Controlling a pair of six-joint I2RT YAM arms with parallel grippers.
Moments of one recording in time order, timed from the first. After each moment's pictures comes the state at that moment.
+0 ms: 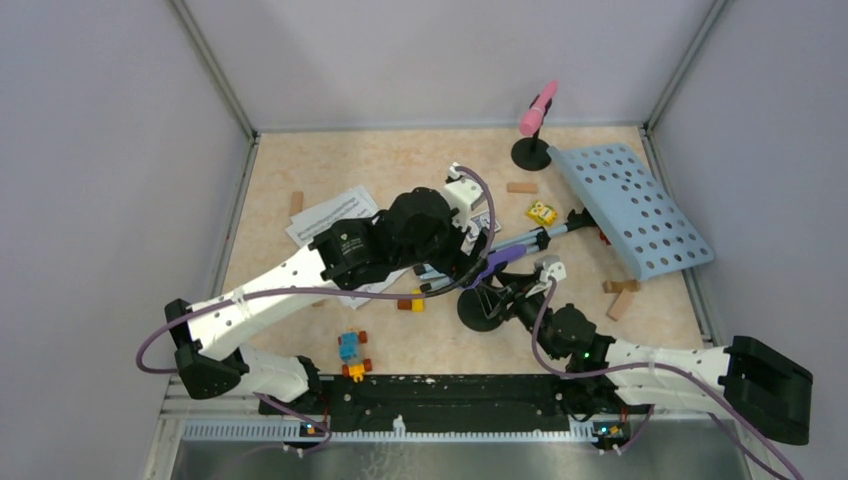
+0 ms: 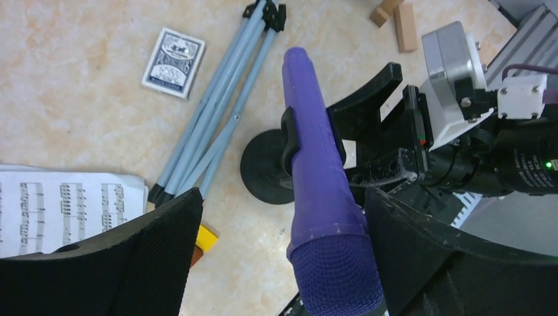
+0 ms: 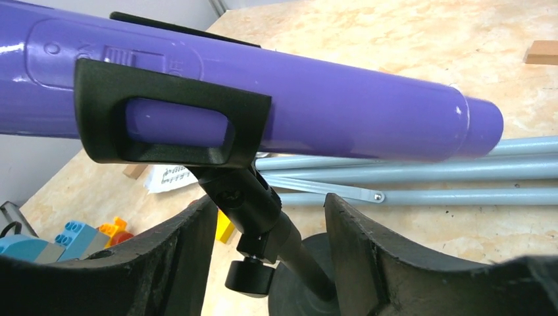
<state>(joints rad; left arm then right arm) -1.08 1.35 1.50 -0.69 -0.14 -0.27 1.10 0.86 0.08 0.84 0.51 0.35</state>
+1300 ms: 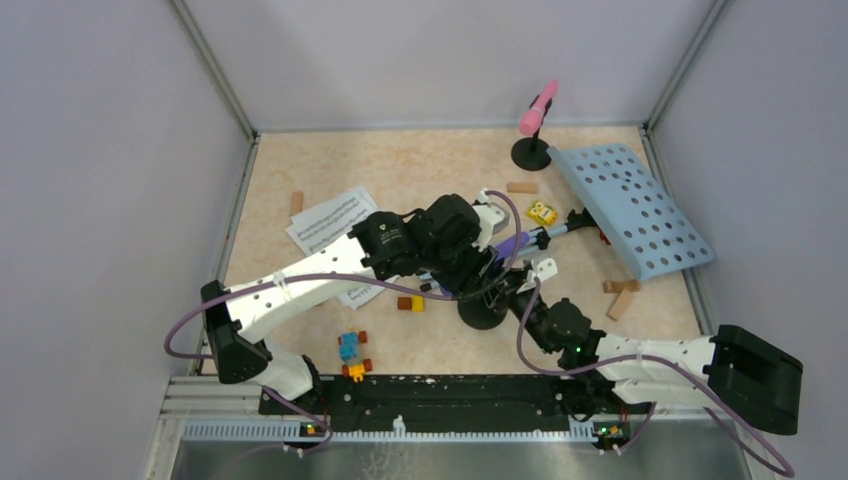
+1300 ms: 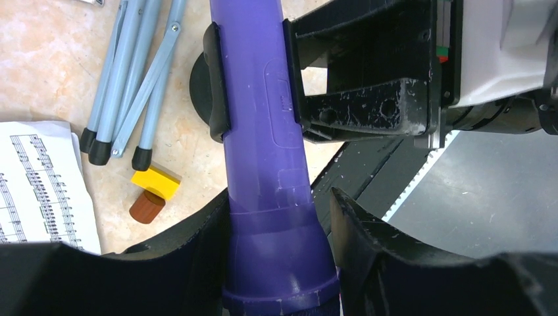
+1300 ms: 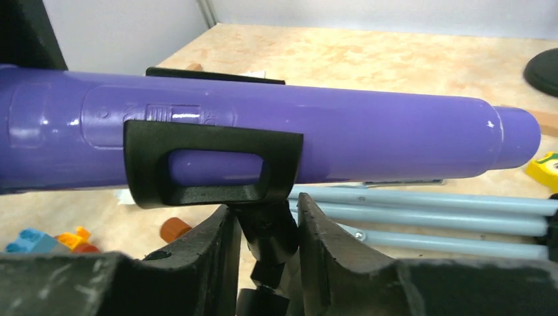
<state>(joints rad) -1.08 1.51 1.56 -0.92 0.06 -0.29 1.10 0.97 0.13 0.96 0.51 0.19</state>
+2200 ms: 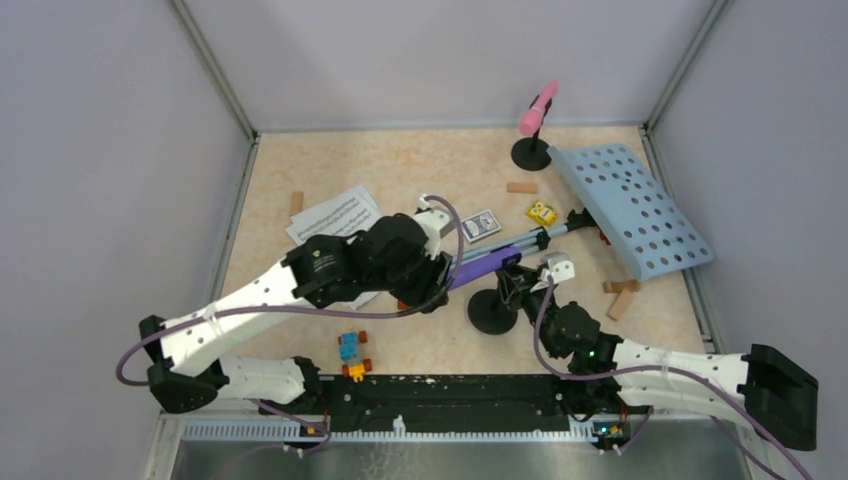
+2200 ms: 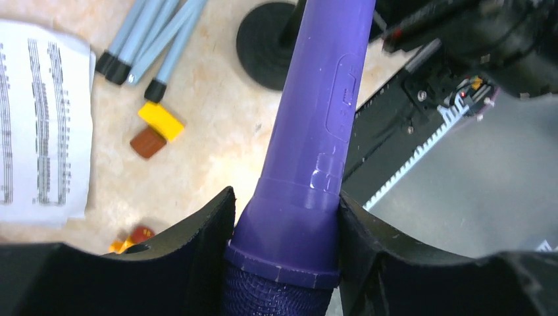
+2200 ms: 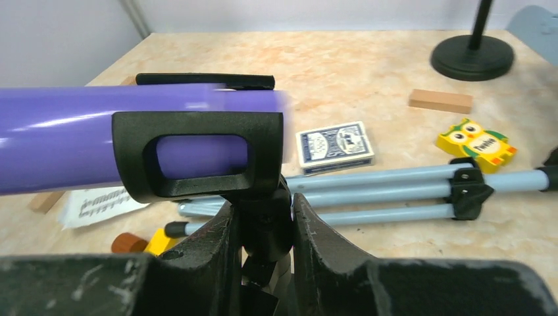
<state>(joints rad) -1.09 1.24 1.39 -0.95 -0.05 -0.46 1.12 0.77 0.14 0.70 0.72 0.15</state>
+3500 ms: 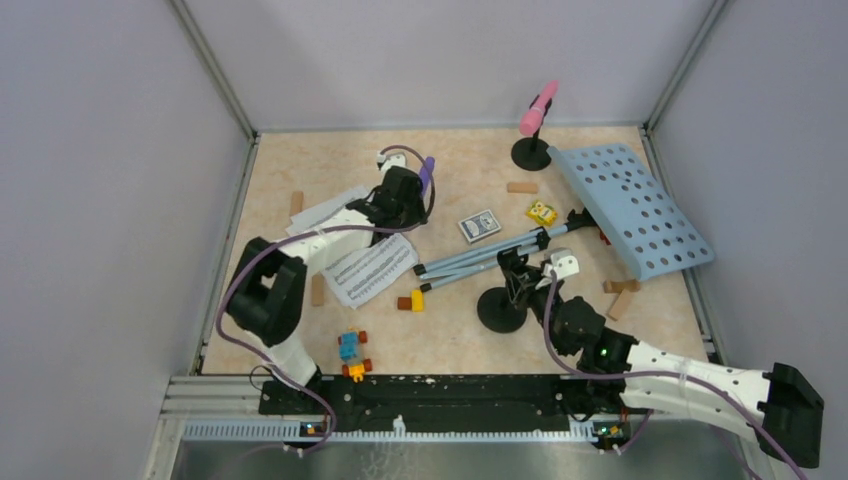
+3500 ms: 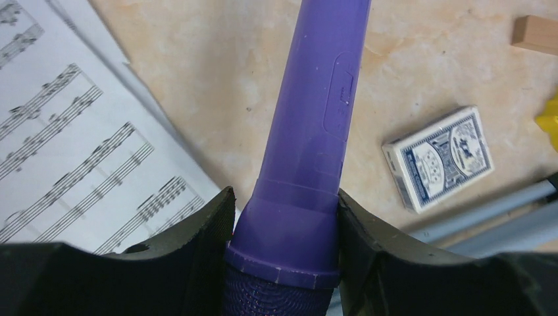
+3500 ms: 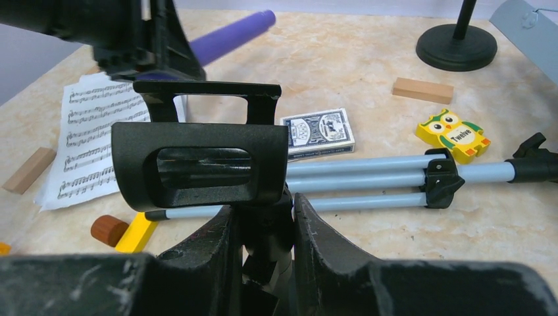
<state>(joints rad) -0.56 1.64 1.14 -0.22 -0.26 -0.58 1.08 0.63 0.19 0.42 0.68 0.17</state>
